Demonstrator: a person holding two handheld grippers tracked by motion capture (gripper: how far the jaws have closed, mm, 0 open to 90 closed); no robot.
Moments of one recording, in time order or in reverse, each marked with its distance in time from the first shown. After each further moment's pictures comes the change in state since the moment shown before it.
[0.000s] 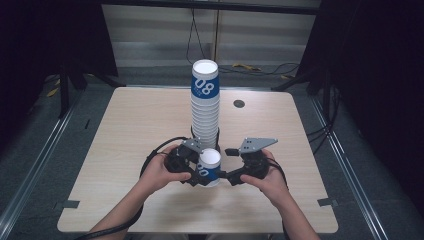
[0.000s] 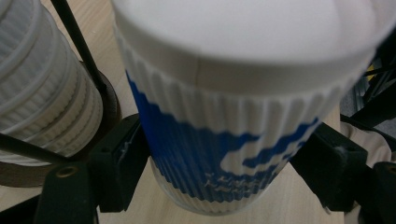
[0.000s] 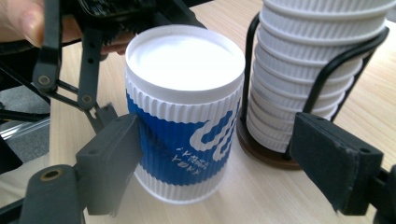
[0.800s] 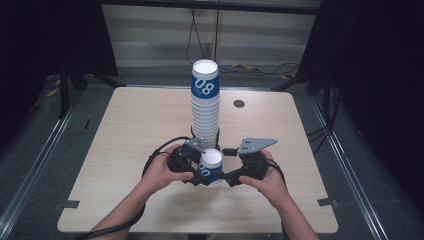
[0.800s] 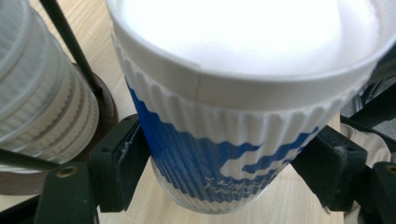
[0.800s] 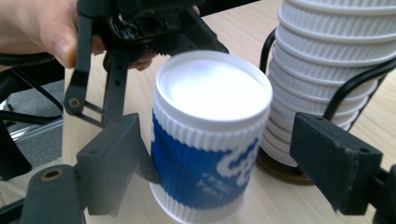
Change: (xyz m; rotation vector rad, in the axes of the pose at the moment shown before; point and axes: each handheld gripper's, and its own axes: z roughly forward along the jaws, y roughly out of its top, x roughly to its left) left arm -0.001 0.005 0.006 0.015 -0.008 0.002; right arm 0.008 0.007 0.000 -0.030 0.031 -0.015
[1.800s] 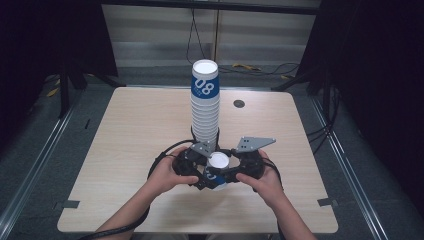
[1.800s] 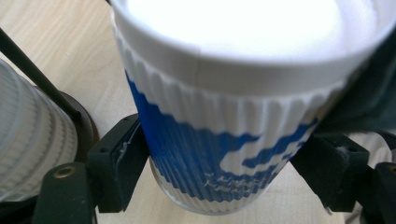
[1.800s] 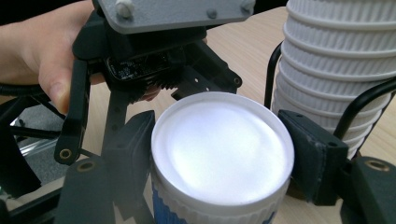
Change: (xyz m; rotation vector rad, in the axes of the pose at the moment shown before) left arm -0.008 0.007 0.009 -0.019 -0.017 0.074; right arm 0.001 0.003 0.005 -0.051 0.021 0.034
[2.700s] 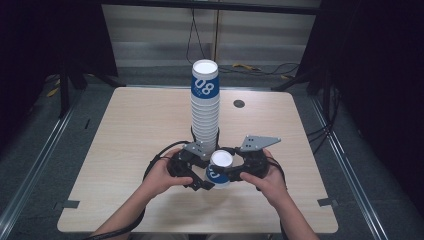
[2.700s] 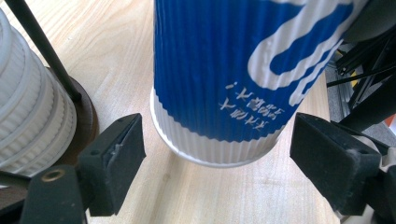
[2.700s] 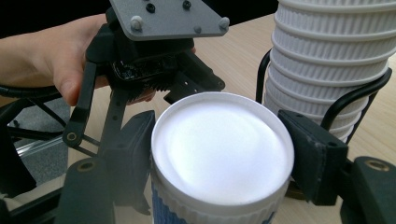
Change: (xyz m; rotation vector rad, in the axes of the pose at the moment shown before) left arm 0.005 -0.018 -0.002 -0.039 -0.021 -0.069; right arm -0.002 0.002 -0.010 -0.012 -0.015 -0.016
